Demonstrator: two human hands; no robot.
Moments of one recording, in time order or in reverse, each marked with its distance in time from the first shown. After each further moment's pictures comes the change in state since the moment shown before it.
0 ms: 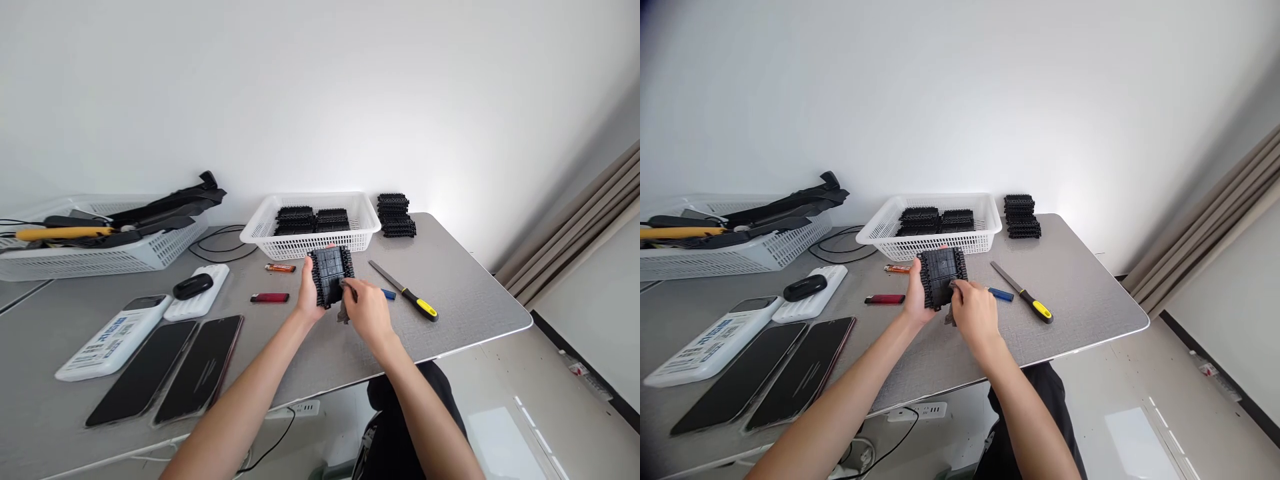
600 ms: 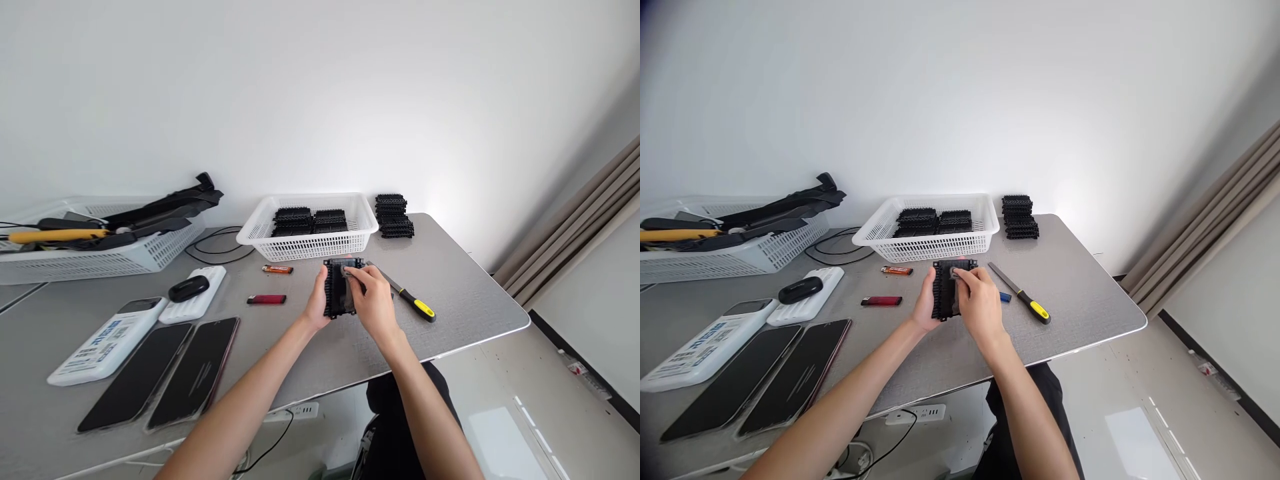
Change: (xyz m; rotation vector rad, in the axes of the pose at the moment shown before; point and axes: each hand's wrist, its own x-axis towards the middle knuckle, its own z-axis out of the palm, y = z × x) left_hand -0.010 -0.018 0.003 0.016 -0.150 -0.204; right_hand 0.007 0.007 -0.016 0.203 0.161 -0.086
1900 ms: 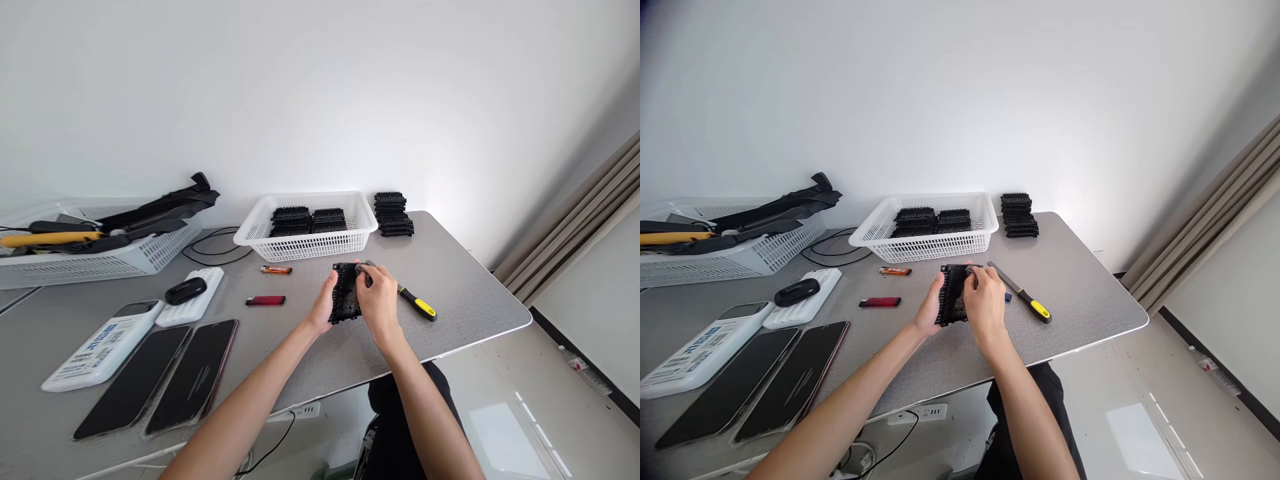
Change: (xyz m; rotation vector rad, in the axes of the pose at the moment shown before) left_hand -0.004 -0.006 0.004 0.082 -0.053 -0.025; right_hand 0.004 0.006 0.011 -0.137 0.162 0.139
